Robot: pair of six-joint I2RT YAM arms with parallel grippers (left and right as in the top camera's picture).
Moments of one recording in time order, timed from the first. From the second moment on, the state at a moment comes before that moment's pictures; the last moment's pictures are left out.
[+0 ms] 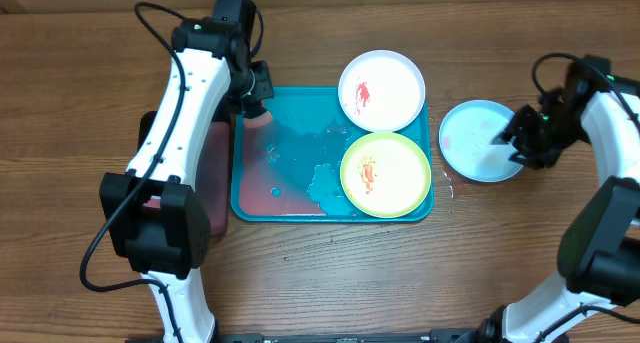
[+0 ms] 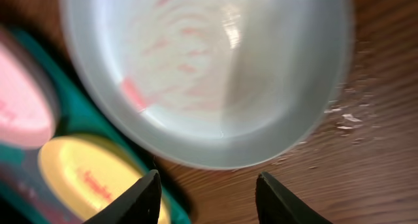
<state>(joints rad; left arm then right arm) -0.19 2.05 1.93 -1.22 0.02 -0.42 -0.30 1.88 1.47 -1.14 -0.34 0.31</state>
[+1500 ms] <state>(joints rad) -0.24 2.13 1.93 -1.26 0.00 -0.36 0.29 1.86 1.18 -0.98 -0.09 0.65</state>
